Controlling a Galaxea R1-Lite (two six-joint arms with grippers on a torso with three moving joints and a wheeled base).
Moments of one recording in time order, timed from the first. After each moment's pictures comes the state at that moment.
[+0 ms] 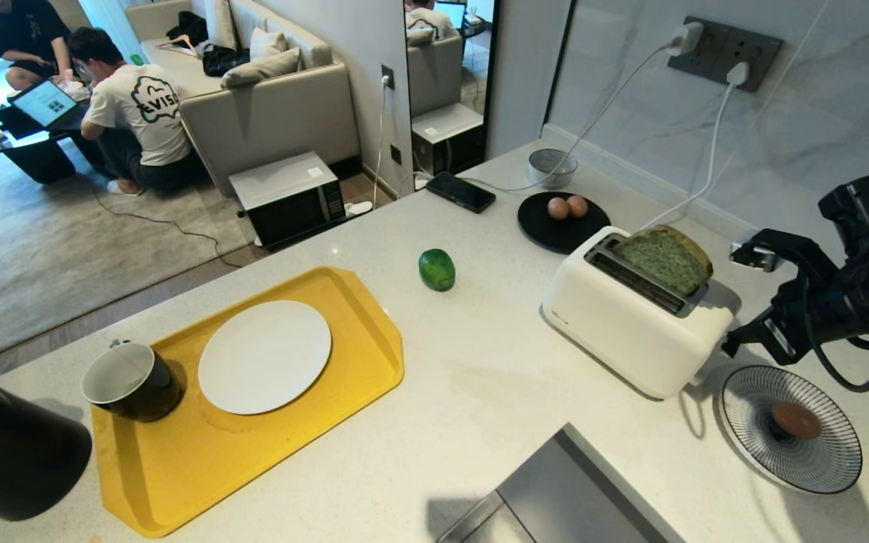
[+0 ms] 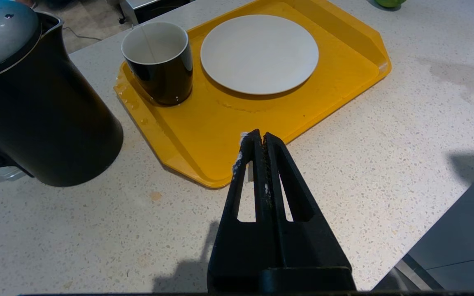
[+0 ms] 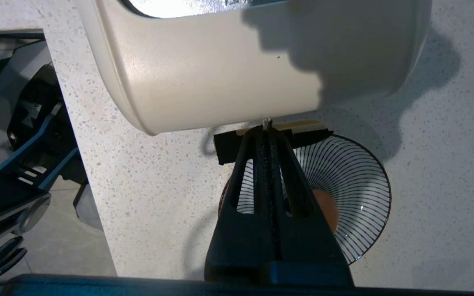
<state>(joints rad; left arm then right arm) 0.00 0.00 0.00 -0.01 0.00 0.01 -0.09 1.77 -1.34 0.48 0.18 -0.57</state>
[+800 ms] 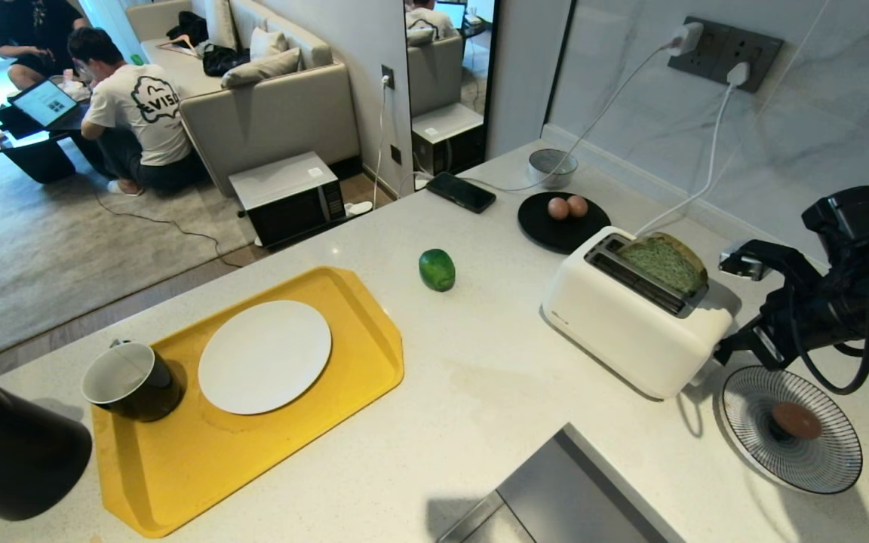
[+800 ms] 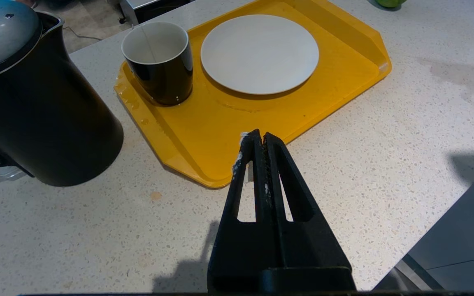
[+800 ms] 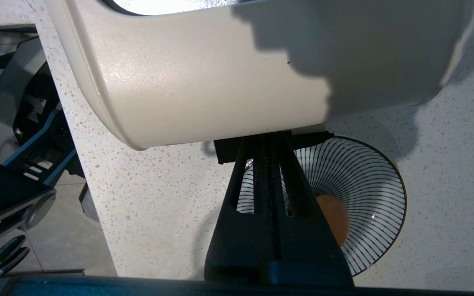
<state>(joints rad) 0.00 0.00 0.00 -0.01 0.00 0.01 -0.09 1.82 -1.34 0.48 0.18 -0.57</state>
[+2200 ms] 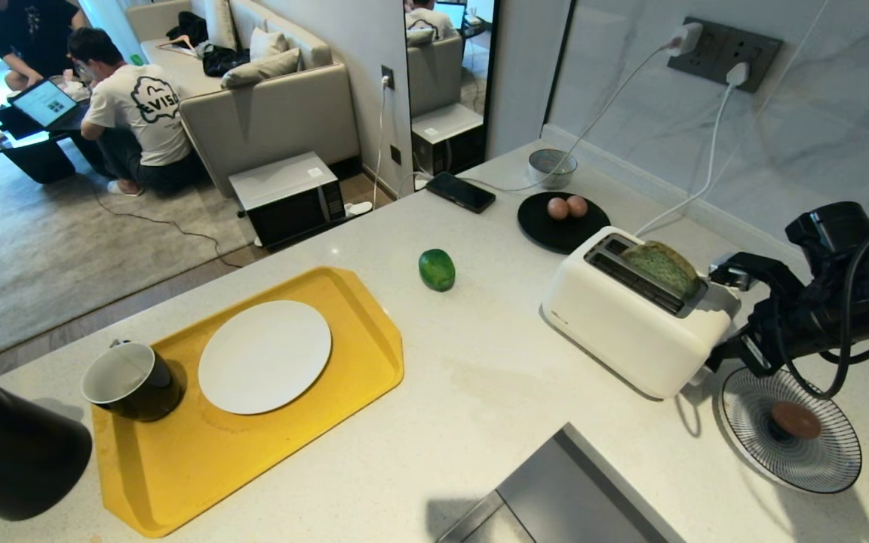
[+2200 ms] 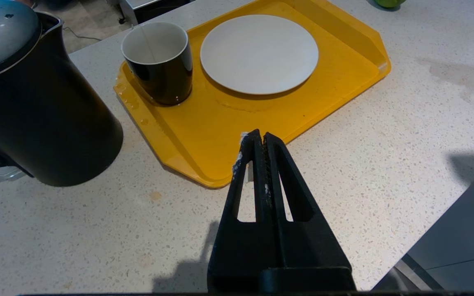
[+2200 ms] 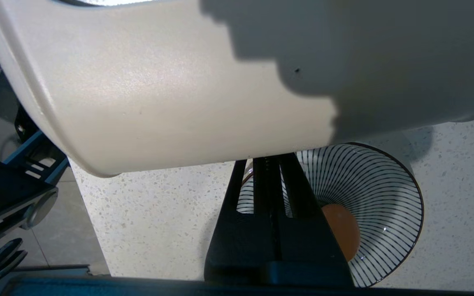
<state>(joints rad) 0.00 0.00 0.00 -0.01 0.00 0.01 -0.09 1.87 -1.32 0.43 0.18 -0.56</state>
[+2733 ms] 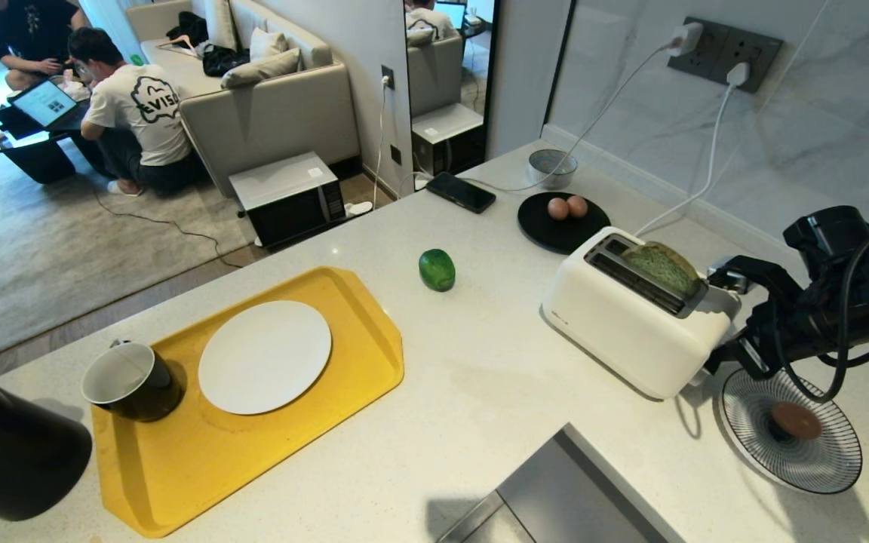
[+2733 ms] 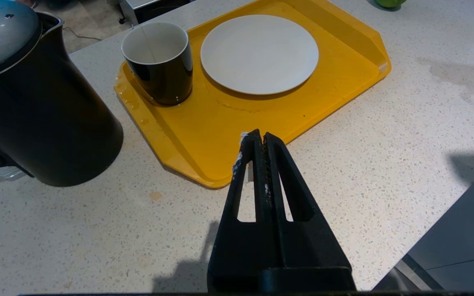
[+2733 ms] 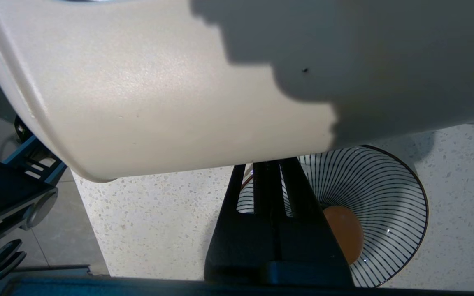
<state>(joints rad) 0.00 0.00 0.00 -0.01 0.00 0.01 -0.10 1.87 -1.31 0.43 0.18 -0.56</state>
